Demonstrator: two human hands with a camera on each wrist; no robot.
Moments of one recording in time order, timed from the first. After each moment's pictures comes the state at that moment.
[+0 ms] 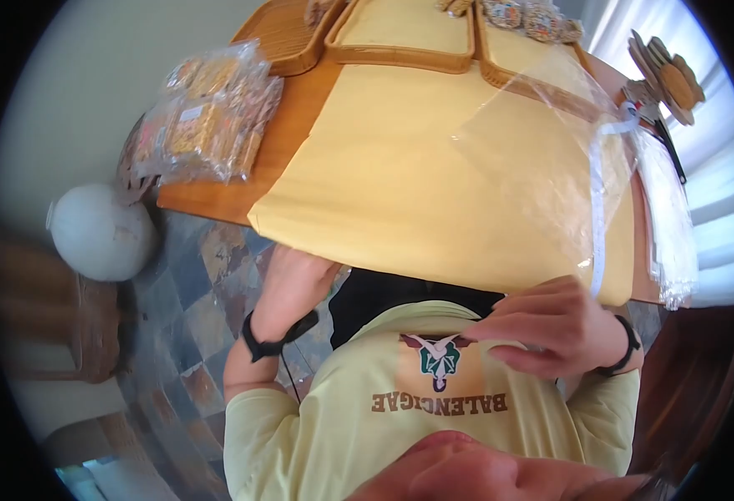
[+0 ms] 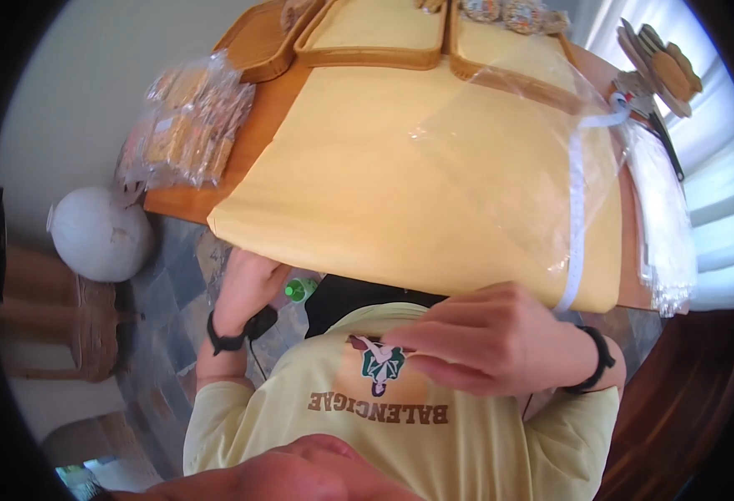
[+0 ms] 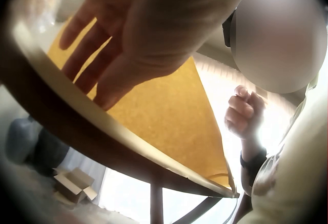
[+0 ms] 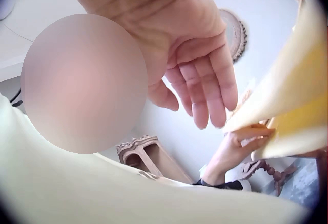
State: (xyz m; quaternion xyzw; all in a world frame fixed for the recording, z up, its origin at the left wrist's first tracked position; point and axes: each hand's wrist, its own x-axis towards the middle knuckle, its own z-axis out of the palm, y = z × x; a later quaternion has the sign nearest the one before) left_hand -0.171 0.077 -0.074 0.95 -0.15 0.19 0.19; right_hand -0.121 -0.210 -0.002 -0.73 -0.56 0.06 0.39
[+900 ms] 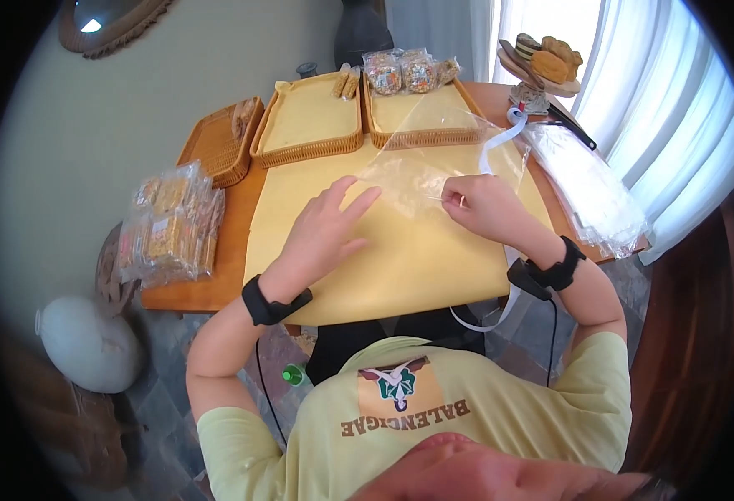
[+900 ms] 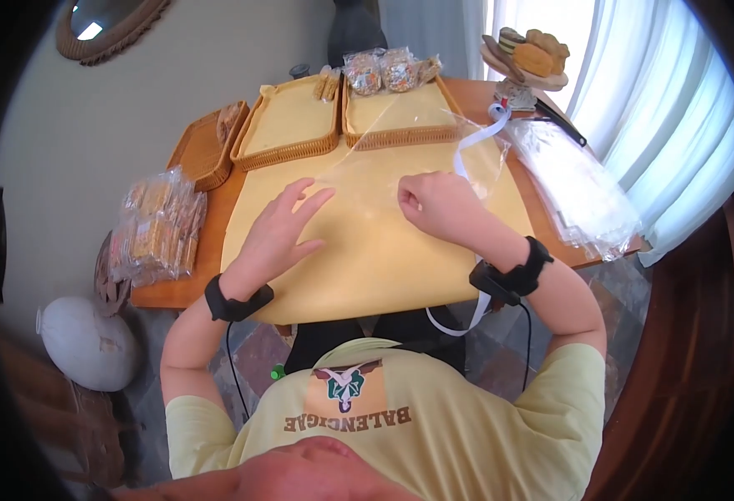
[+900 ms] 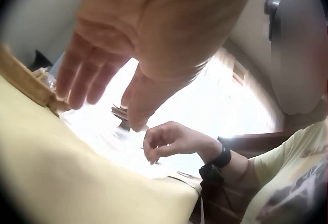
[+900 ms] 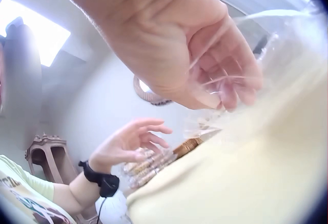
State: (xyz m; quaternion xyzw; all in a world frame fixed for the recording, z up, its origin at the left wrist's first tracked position) left_hand -0.068 0.000 -0.024 0.91 -0.35 0.20 0.12; right_hand -0.045 -0.258 -0.021 -0.93 -0.28 -0.14 0.19
